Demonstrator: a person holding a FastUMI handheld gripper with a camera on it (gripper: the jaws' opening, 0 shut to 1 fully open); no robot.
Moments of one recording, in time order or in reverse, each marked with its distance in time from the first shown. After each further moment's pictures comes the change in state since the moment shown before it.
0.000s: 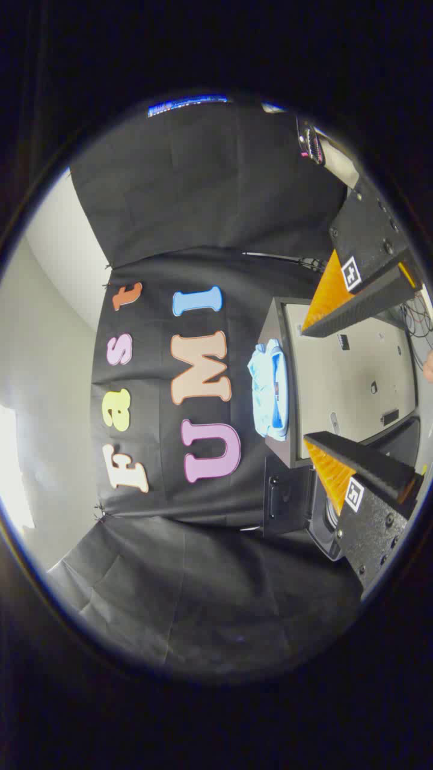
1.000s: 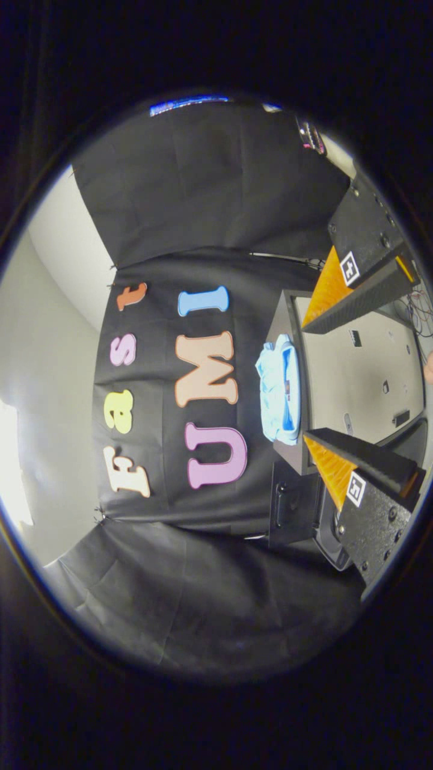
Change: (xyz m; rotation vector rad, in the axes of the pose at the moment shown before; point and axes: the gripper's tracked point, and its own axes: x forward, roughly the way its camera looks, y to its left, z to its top) arm 0.050 0.021 0.006 -0.044 -0.023 0.000
